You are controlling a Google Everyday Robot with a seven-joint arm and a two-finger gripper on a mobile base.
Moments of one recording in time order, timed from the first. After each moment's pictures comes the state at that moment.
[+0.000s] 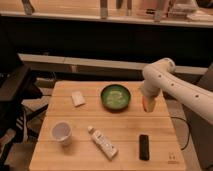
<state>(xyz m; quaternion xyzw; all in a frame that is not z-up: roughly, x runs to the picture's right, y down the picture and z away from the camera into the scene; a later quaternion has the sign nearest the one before) 0.231 0.068 0.793 -0.26 -0.02 -0.09 0.96</state>
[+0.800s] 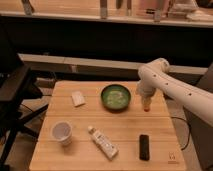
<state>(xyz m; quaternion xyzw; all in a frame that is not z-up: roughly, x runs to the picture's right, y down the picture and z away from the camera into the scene) 0.220 0.066 0.811 -0.27 -0.03 -0.09 0.96</state>
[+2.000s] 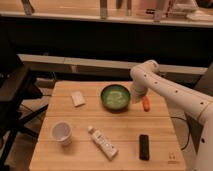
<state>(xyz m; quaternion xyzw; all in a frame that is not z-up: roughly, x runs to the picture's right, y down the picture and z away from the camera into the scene) 0.190 0.076 0.847 -0.29 -0.04 -0.10 0.95</state>
